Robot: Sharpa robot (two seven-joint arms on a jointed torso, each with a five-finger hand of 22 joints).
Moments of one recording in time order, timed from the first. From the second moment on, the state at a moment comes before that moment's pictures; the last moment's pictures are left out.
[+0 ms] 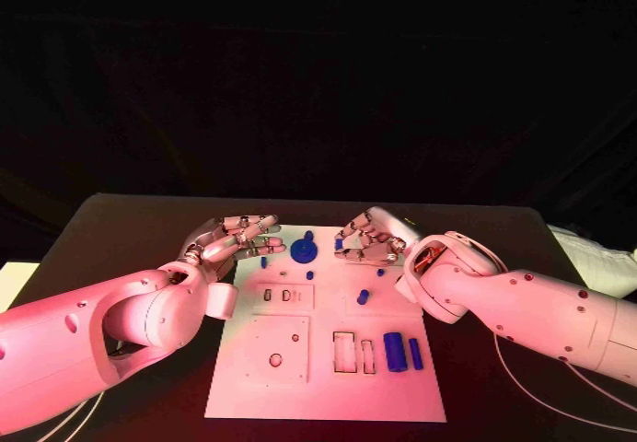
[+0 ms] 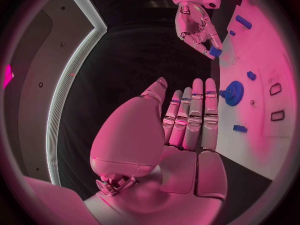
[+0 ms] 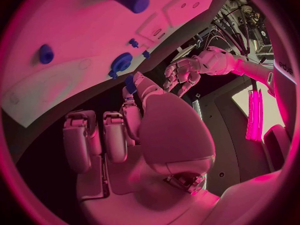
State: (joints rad) left arm 1.18 -0.89 -0.03 1.66 0.07 -0.37 0.38; left_hand 1.44 -0.05 0.13 0.15 0.14 0.97 0.22 0.07 0.07 1.04 0.17 0.07 0.07 1.14 0.12 0.15 0.25 0.17 1.03 0.22 0.18 0.09; right arm 1.02 -0.77 0.18 1.55 -1.34 -0.43 -0.10; right_hand 1.40 -0.04 0.23 0.11 0.18 1.15 0.11 0.10 0.09 1.44 0.02 1.24 1.38 1.47 -0.05 1.53 1.31 0.02 1.47 0.06 1.54 1.31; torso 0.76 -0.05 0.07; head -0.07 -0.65
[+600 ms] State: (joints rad) left arm 1.18 -0.90 -0.03 1.63 0.09 -0.37 0.39; left_hand 1.44 -0.04 0.13 0.14 0.14 0.97 0.22 0.07 0.07 1.04 0.17 0.07 0.07 1.14 0.12 0.15 0.25 0.17 1.03 0.22 0.18 0.09; right arm 0.98 -0.64 0.13 1.56 -1.49 -0.39 -0.26; right_hand 1.40 -0.04 0.23 0.11 0.18 1.14 0.11 0.10 0.09 1.44 0.01 1.22 1.39 1.47 -0.05 1.53 1.31 0.02 1.47 0.06 1.54 1.31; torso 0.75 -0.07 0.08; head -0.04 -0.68
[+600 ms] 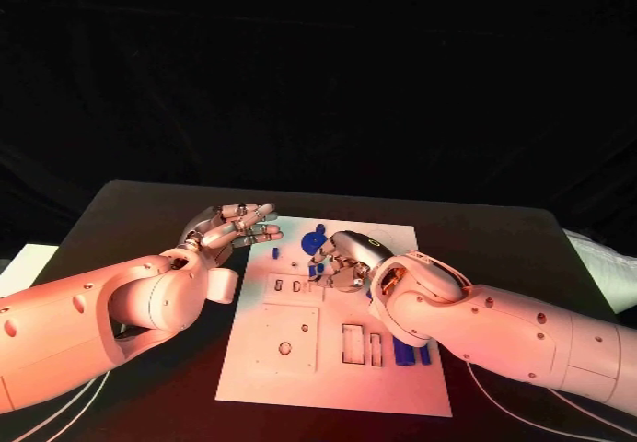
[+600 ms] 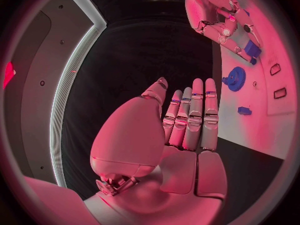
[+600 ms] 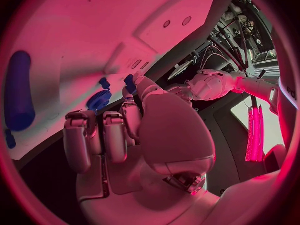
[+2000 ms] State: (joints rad) left arm 1.18 -0.90 -0.03 1.63 0.10 -0.37 0.40; left_hand 1.45 -0.03 0.14 0.13 0.14 0.97 0.22 0.07 0.07 1.04 0.17 0.07 0.07 1.14 0.12 0.14 0.25 0.17 1.03 0.22 0.17 0.09; right arm 0.97 -0.60 0.11 1.56 -1.56 -0.32 -0.33; right_hand 1.34 -0.07 0.22 0.11 0.18 1.10 0.12 0.07 0.08 1.40 0.03 1.13 1.38 1.46 -0.05 1.51 1.31 0.02 1.47 0.06 1.54 1.31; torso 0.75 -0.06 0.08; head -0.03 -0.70
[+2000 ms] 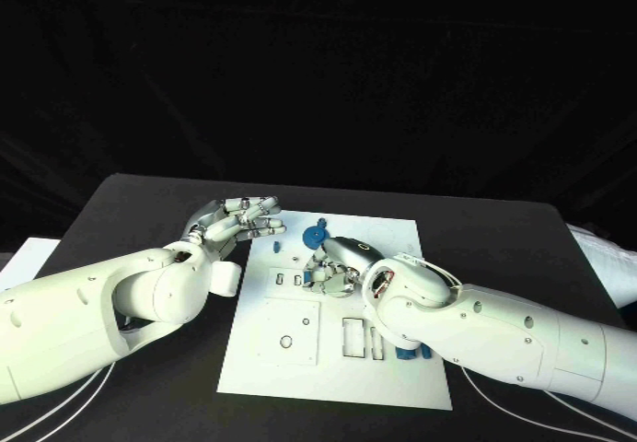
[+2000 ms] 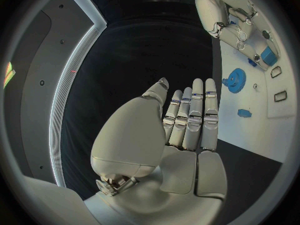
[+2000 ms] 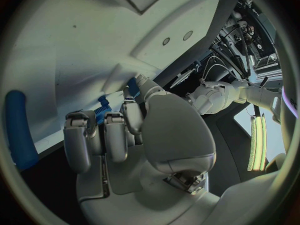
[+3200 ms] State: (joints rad) left arm 1.18 -0.90 -0.03 1.62 0.08 -0.37 0.38; left_hand 1.43 -0.03 0.15 0.13 0.14 1.04 0.18 0.08 0.07 1.16 0.12 0.09 0.08 1.35 0.05 0.25 0.35 0.17 1.19 0.16 0.26 0.13; right arm 0.94 -0.68 0.15 1.65 -1.56 -0.51 -0.27; right_hand 1.31 -0.15 0.12 0.15 0.21 0.97 0.14 0.06 0.07 1.32 0.05 0.99 1.18 1.46 -0.02 1.48 1.31 0.02 1.47 0.08 1.52 1.31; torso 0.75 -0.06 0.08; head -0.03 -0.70
